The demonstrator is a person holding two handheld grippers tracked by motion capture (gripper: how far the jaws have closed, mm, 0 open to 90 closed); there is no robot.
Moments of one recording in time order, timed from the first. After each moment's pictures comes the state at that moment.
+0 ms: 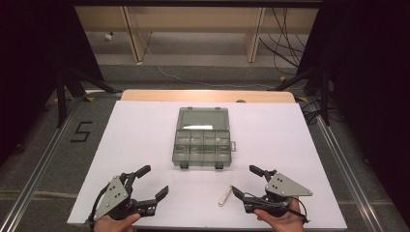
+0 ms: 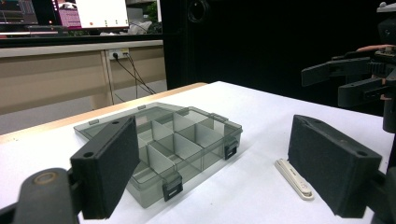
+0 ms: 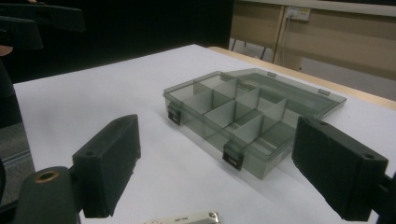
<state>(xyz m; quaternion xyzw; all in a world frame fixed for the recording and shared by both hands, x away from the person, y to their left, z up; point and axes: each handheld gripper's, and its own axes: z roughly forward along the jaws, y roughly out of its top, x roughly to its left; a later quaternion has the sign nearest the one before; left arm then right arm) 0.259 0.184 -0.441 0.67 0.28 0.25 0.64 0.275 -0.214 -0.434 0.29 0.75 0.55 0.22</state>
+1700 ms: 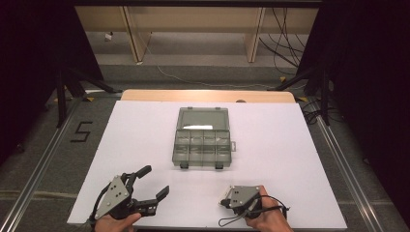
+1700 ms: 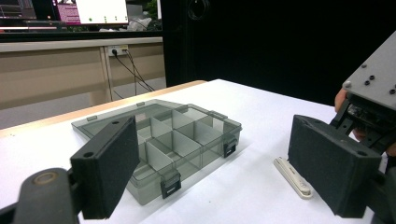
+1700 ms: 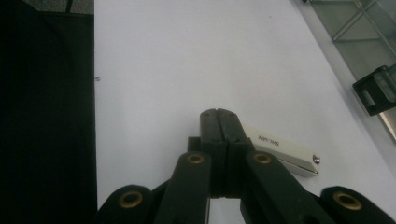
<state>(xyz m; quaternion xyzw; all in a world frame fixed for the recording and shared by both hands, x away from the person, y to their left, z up) 0.260 0.183 -0.442 0.67 0.28 0.25 0.64 0.291 -0.168 -0.478 0.09 0.93 0.34 0.12</state>
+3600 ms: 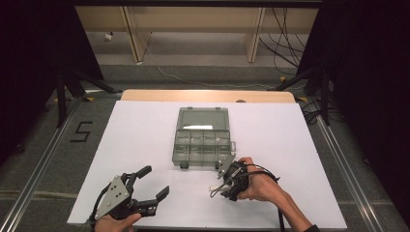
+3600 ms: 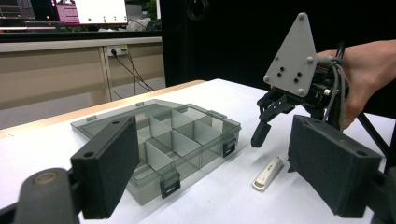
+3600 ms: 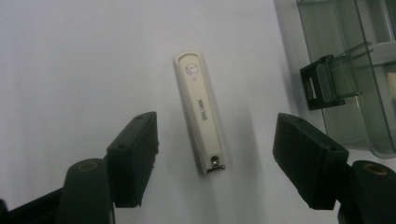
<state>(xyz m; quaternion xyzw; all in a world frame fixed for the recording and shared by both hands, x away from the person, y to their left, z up) 0.259 0.183 -0.442 0.68 0.28 0.25 0.64 0.364 -0.139 -0.453 0.09 0.98 0.18 0.06</state>
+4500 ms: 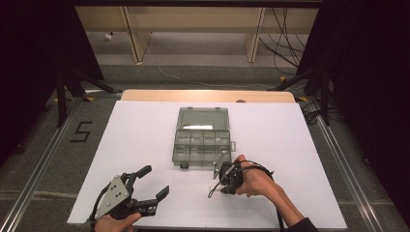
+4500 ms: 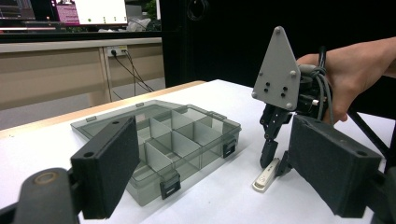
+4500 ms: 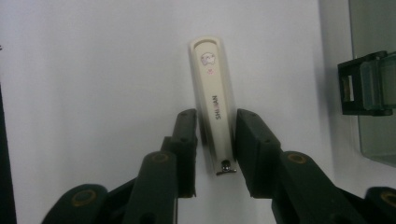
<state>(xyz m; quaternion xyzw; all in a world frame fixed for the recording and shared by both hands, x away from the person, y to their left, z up) 0.260 0.183 -0.442 0.68 0.28 0.25 0.64 0.376 -0.127 -0.458 0.07 0.99 0.13 0.01</state>
